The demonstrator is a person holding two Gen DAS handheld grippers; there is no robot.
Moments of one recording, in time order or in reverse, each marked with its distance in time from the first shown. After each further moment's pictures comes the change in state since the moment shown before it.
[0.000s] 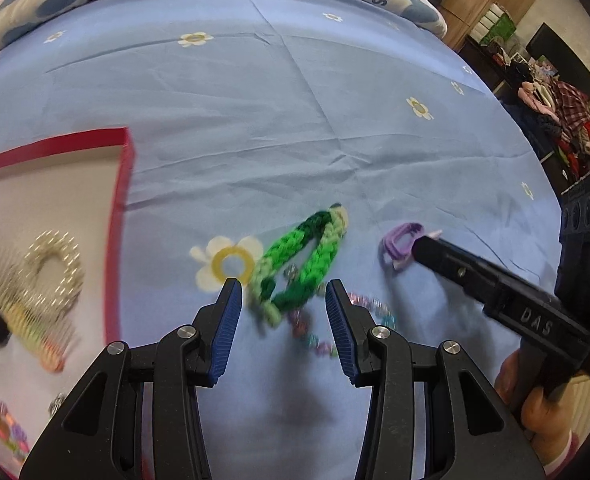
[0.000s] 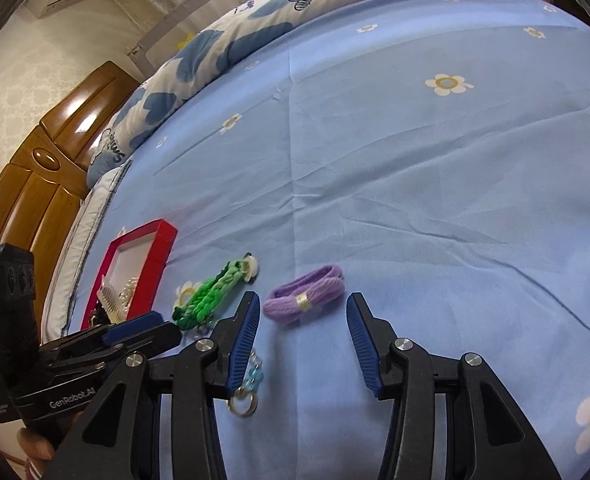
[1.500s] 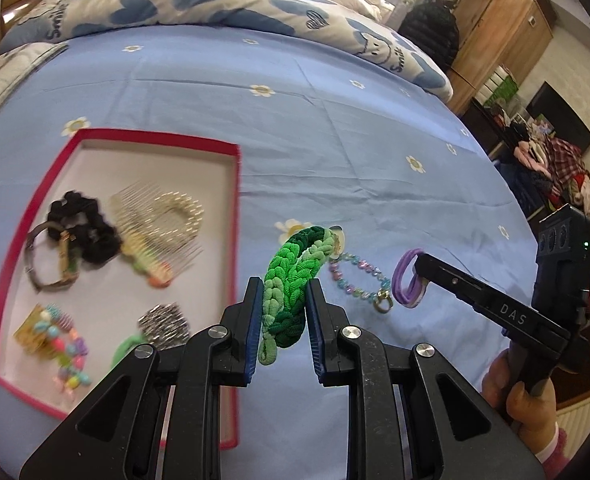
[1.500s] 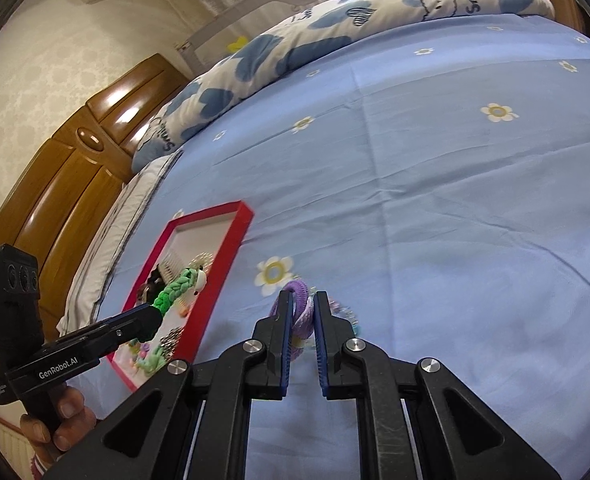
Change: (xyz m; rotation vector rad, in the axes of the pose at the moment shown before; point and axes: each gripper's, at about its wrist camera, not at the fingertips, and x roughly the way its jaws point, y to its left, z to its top) left arm -0.111 0.052 -0.069 -0.134 -0.202 -0.003; right arm -0.037 0.066 -0.031 -0.115 -0.041 0.115
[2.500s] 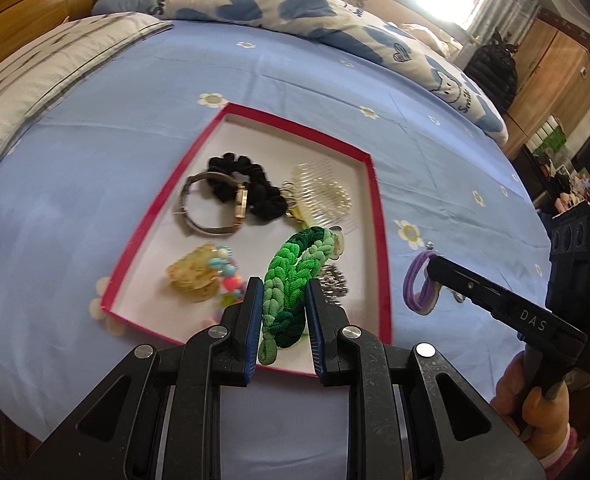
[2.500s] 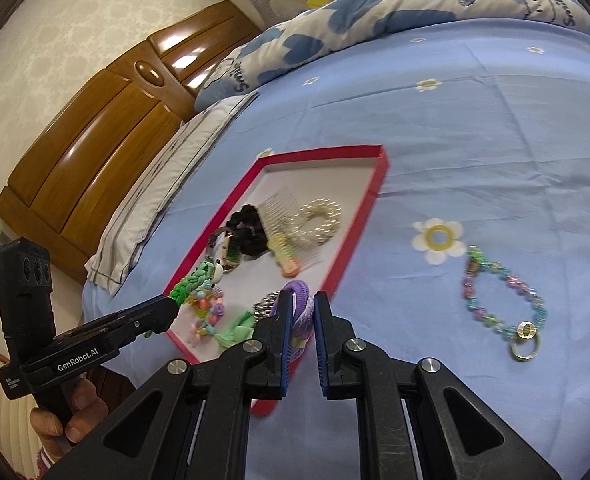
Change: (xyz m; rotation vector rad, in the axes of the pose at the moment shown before) left arm -0.059 0.102 -0.044 -0.173 -0.062 0.151; right arm 0.057 0.115 -0.025 -0.169 0.134 0.148
